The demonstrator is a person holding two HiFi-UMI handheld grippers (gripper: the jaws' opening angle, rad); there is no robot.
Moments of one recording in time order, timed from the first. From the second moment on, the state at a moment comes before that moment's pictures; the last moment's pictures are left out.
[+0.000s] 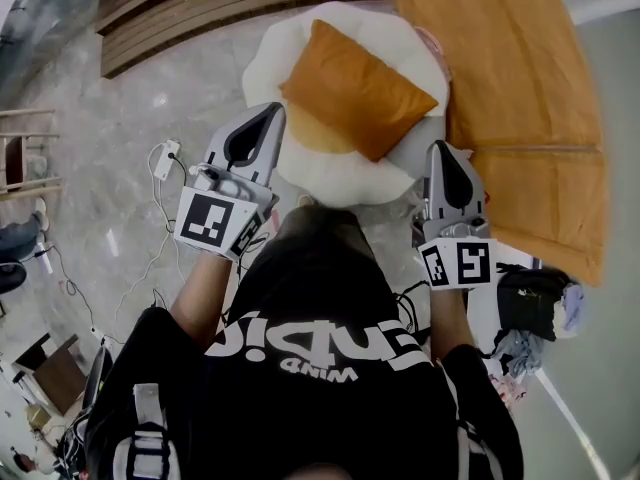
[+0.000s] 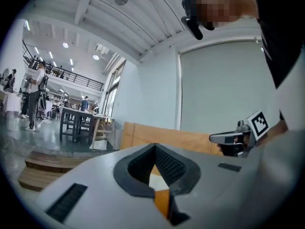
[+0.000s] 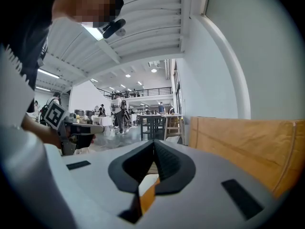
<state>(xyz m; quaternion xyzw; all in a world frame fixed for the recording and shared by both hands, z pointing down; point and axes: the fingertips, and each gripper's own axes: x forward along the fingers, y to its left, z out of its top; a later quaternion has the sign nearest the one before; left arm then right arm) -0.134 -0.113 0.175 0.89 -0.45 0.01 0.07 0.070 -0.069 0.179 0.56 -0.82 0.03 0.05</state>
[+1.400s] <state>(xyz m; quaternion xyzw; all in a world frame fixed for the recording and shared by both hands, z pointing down) -0.072 -0.325 0.493 0.88 -0.43 0.16 0.12 0.160 -0.227 0.497 0.59 -0.78 0.17 0.13</state>
